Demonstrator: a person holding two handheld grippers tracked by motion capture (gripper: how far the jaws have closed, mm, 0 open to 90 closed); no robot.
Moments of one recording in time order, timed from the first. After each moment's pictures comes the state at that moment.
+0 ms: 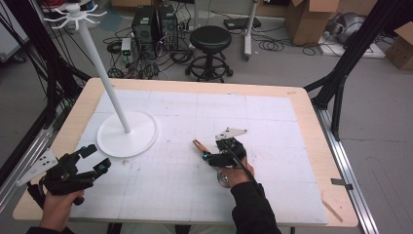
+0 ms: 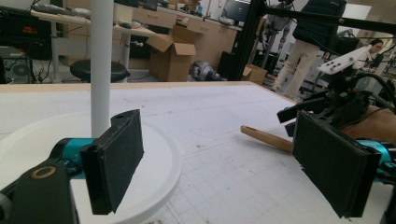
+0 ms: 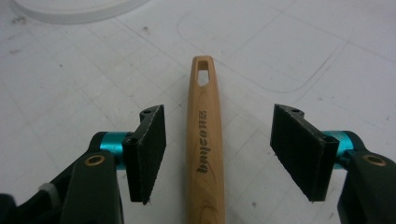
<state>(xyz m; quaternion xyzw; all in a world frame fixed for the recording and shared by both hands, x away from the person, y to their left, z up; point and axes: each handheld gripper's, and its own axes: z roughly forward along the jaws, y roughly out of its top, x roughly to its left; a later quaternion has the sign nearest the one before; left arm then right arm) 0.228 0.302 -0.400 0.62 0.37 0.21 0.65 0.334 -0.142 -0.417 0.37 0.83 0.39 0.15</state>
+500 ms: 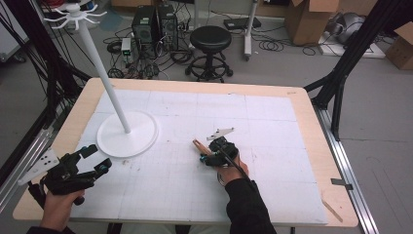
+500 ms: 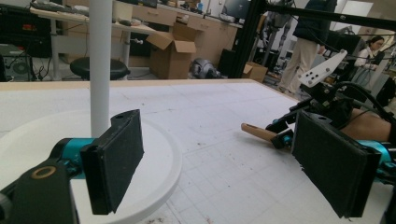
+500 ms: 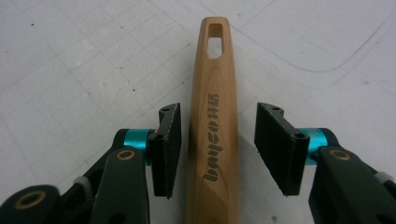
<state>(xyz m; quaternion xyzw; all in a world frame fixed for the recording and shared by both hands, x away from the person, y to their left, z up) 0.228 0.302 -0.400 0.63 0.37 0.21 0.65 0.348 -0.126 -0.436 0.36 0.86 0.34 0.12</state>
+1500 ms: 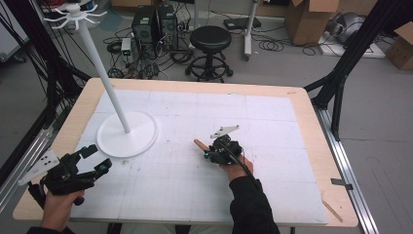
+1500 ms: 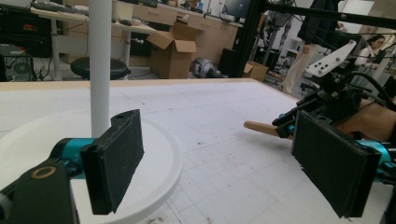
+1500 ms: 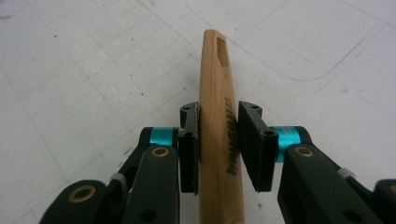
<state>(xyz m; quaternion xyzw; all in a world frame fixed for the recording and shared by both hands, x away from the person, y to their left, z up) 0.228 0.301 -0.400 0.63 0.37 0.21 0.65 0.345 -0.136 -0.421 0.35 0.86 0.35 0.12</state>
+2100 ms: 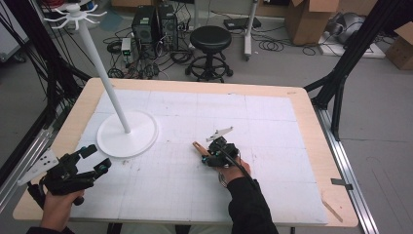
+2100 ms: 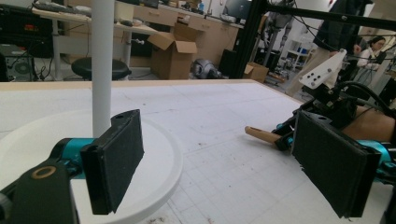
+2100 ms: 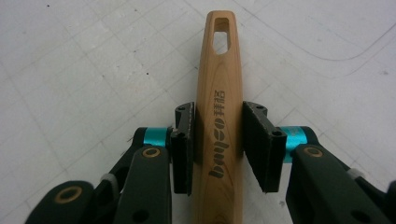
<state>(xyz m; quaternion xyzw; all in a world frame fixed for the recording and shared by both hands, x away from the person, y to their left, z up) 0.228 0.303 -0.400 0.63 0.38 0.21 0.65 0.347 -0.128 -0.432 0.35 0.88 0.32 0.10</state>
